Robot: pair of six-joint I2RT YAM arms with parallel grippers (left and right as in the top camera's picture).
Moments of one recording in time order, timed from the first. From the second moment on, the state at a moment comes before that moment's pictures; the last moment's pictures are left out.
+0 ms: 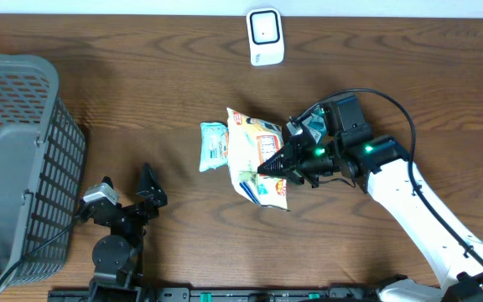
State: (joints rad) left arm -0.15 0.02 0.03 -0.11 -0.27 -0.46; right arm 0.39 1.43 1.02 -0.63 -0.91 0.79
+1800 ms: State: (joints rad) left arm -0.15 0.02 0.03 -0.11 -0.27 -0.46; right arm 0.36 1.34 1.02 -0.47 -1.26 -0.44
